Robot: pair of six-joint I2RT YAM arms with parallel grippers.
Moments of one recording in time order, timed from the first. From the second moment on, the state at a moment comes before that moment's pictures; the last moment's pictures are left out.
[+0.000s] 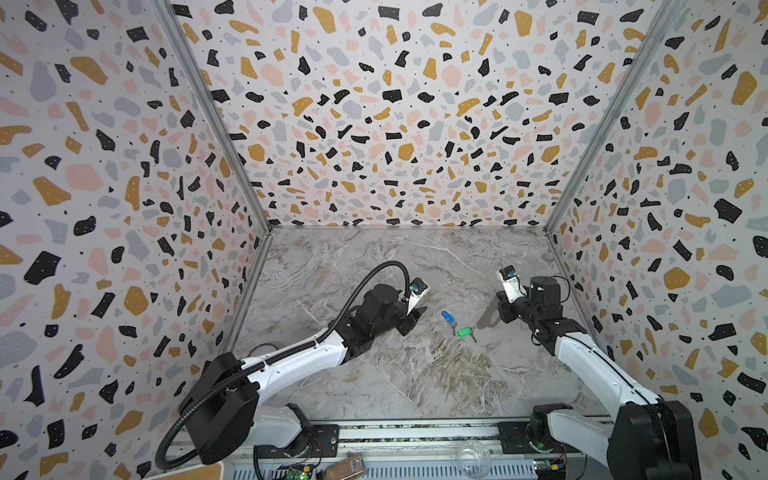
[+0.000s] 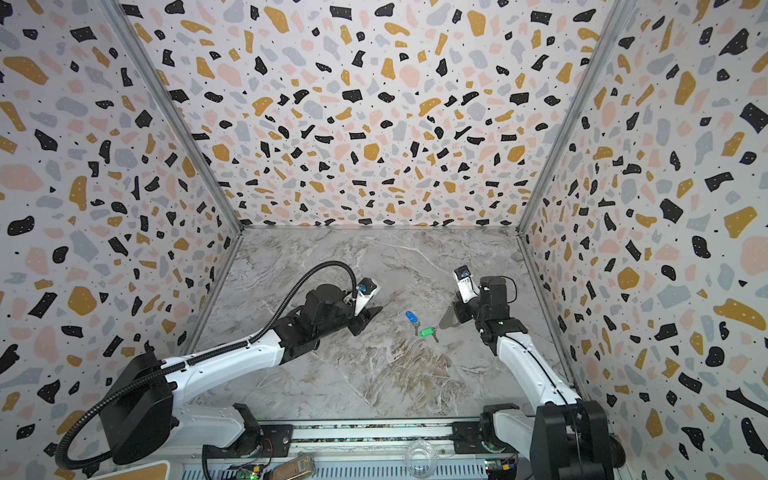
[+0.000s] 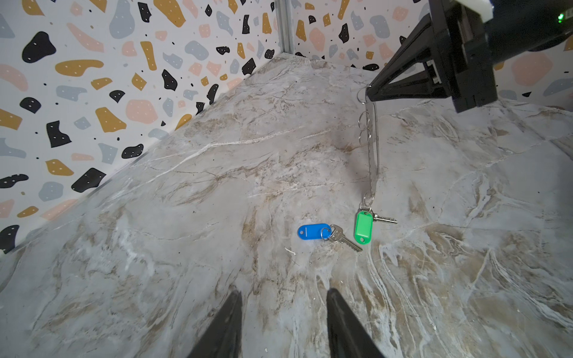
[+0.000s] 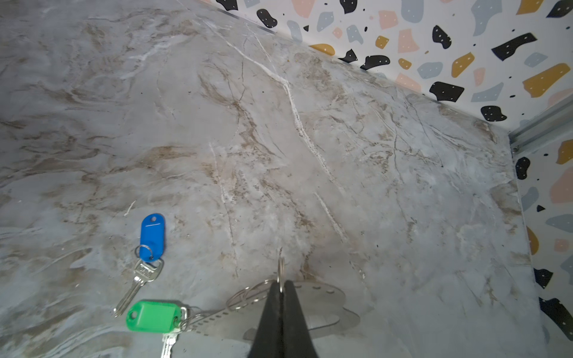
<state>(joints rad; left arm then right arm) -0.81 1.34 0.79 0.11 0.05 0.15 0.10 1.16 0.65 -0.11 -0.20 -0.30</state>
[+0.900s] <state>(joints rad) -0.81 1.33 0.76 0.09 0.00 0.13 0.07 1.76 1.04 -0.07 -0.15 -0.26</state>
